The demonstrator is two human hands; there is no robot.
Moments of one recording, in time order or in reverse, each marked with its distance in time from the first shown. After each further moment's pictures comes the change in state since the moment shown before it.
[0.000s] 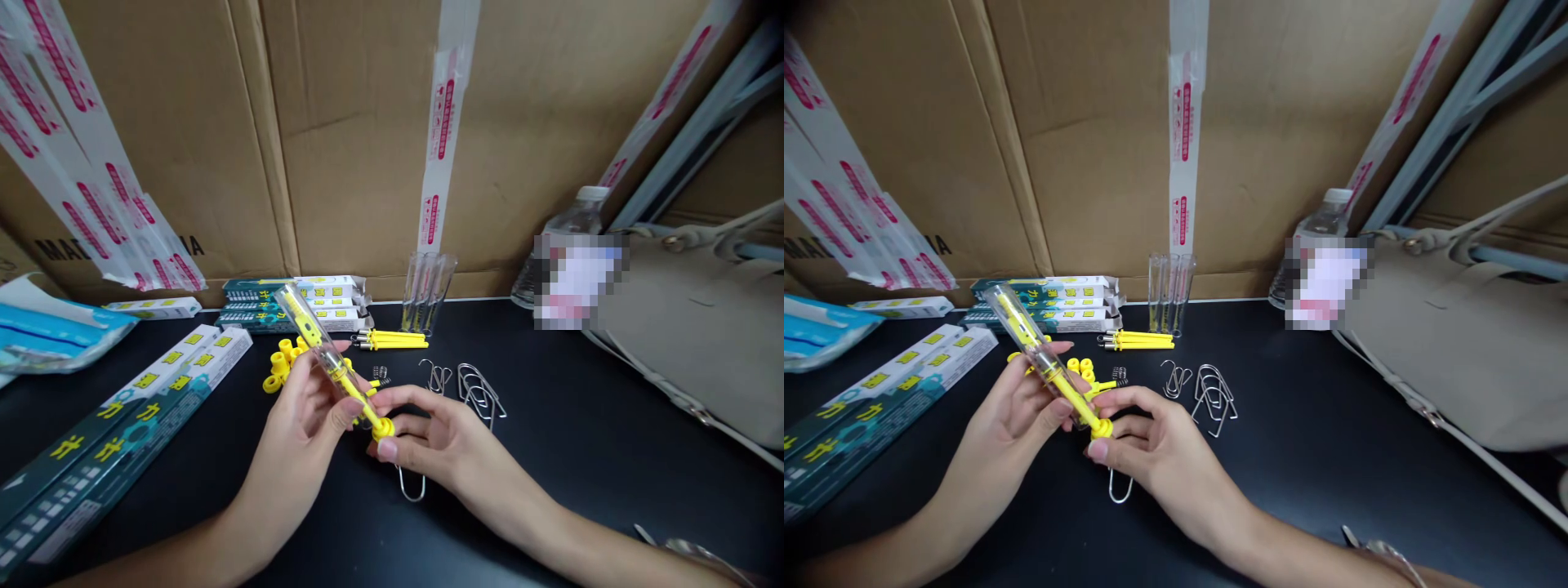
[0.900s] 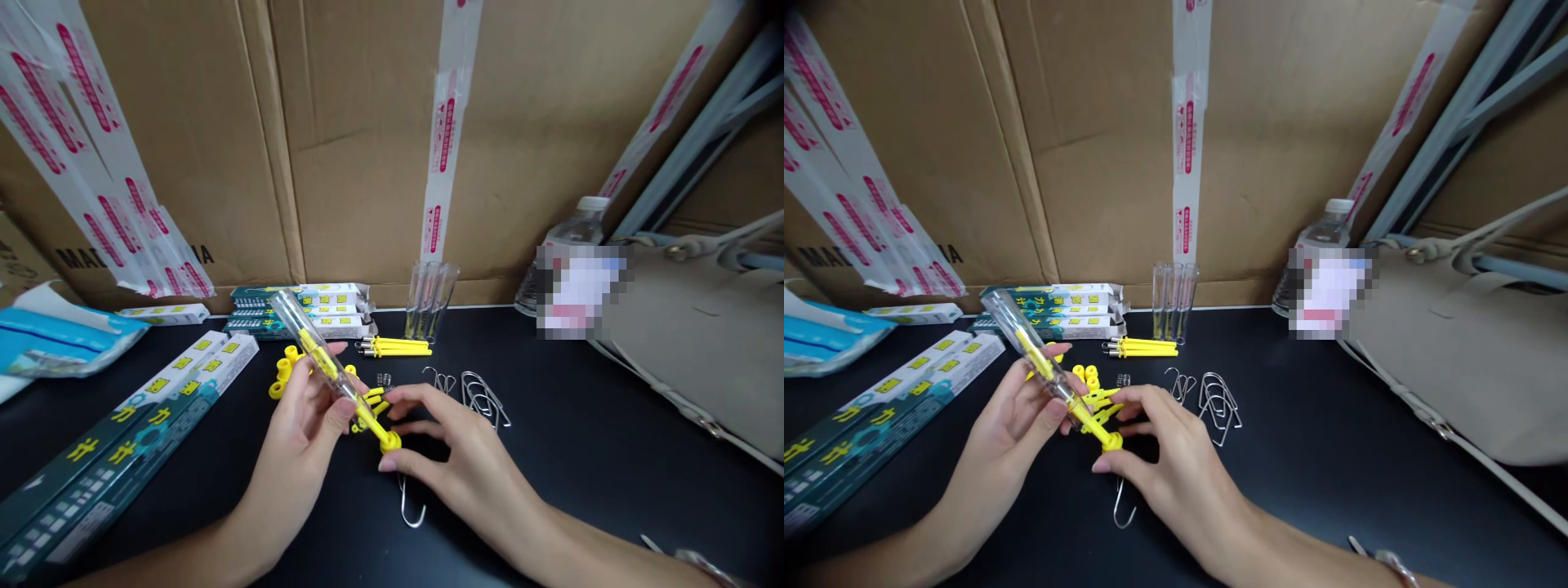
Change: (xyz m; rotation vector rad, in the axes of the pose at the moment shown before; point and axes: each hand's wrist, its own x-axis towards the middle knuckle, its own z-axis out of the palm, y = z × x) left_hand 0.000 0.001 -0.002 -0.025 0.033 0.026; right_hand -0.001 0.013 -0.012 -0.661 0.154 -0.384
